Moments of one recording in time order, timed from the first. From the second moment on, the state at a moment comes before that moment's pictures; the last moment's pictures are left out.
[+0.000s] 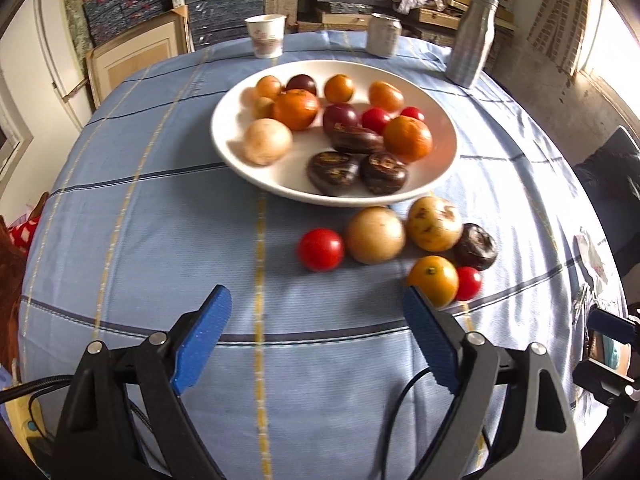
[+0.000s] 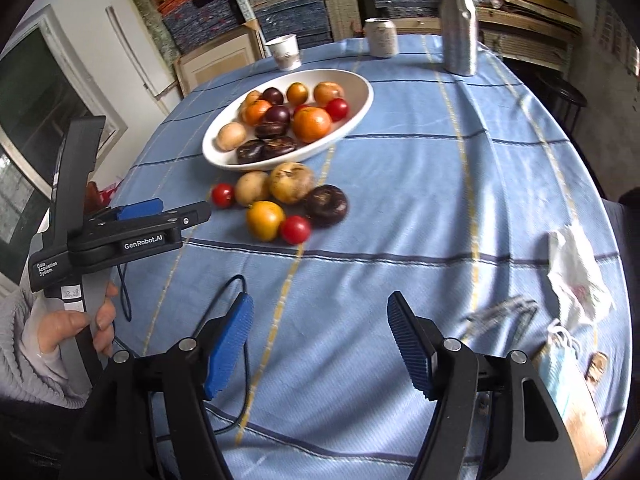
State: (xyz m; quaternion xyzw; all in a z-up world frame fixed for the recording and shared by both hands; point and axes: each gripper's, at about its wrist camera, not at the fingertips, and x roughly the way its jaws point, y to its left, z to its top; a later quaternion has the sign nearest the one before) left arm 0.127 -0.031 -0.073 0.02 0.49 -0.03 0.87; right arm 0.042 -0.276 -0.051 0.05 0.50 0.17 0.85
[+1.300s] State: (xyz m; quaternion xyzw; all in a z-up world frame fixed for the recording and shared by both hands) left arm 0.118 -0.040 -0.085 -0.01 0.49 -0.12 0.87; right arm 0.072 -0.284 -0.078 0.08 0.52 0.16 0.83
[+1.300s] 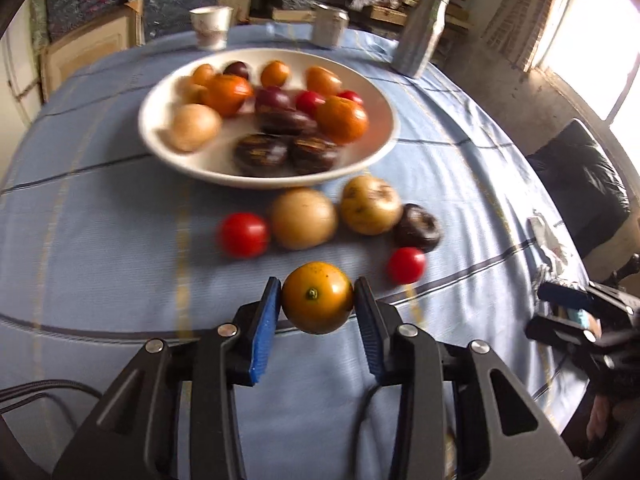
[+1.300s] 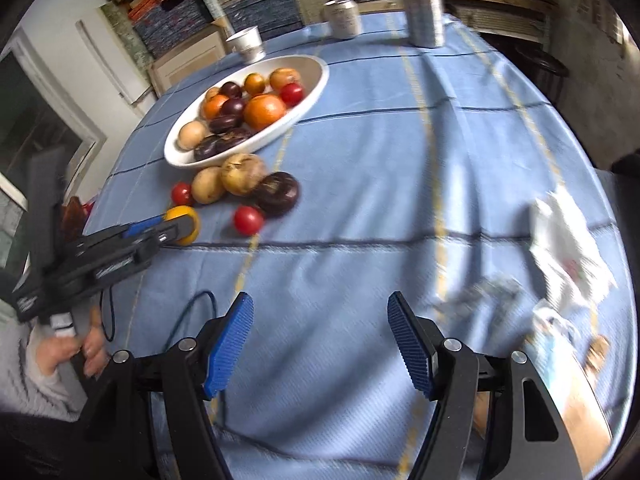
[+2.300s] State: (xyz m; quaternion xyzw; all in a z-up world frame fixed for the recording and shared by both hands) left arm 0.075 0.054 -0.086 -0.04 0.51 0.00 0.86; right arm 0.136 -0.203 -0.109 0.04 0.53 0.23 0.81
